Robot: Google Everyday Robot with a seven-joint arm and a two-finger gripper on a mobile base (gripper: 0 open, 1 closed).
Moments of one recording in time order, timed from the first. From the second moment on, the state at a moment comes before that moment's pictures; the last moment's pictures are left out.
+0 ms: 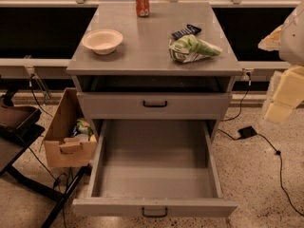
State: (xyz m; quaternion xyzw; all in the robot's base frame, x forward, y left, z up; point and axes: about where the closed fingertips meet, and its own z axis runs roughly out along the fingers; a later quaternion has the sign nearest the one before) arm 0.438 -0.216 0.979 -0.60 0.78 -0.04 0.16
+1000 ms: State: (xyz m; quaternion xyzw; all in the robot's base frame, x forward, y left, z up) arm 0.539 -0.200 0.971 -0.61 0.73 -0.06 0.30
